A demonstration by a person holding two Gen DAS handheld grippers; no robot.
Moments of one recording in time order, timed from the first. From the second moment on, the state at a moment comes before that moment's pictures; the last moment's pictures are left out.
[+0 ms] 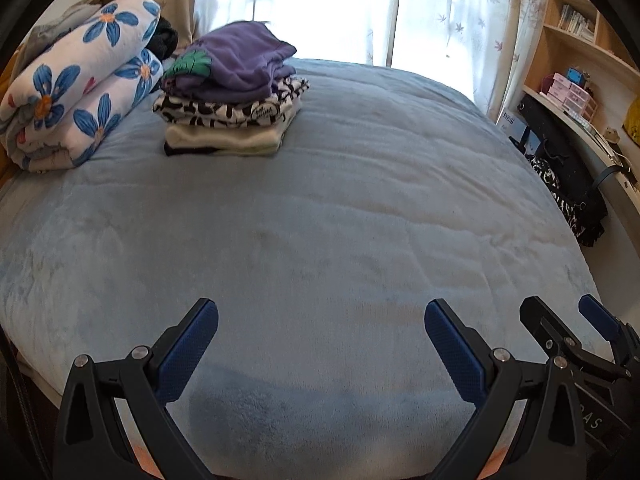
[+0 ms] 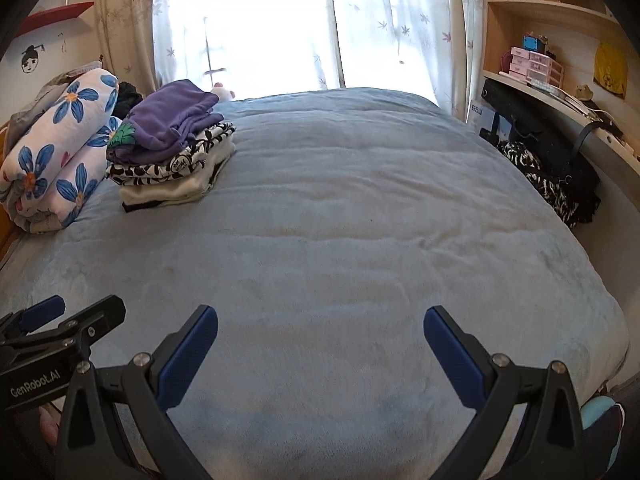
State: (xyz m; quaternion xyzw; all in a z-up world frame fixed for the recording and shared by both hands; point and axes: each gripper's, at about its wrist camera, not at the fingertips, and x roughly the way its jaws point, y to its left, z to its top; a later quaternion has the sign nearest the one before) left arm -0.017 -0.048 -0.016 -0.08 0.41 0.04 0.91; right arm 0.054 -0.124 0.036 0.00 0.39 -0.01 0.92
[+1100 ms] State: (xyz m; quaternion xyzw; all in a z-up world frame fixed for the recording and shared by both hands) left arm -0.021 -0.056 -0.023 -0.04 0.42 0.08 0.90; right arm 0.055 -0.123 0.031 0.00 0.39 0.00 0.92
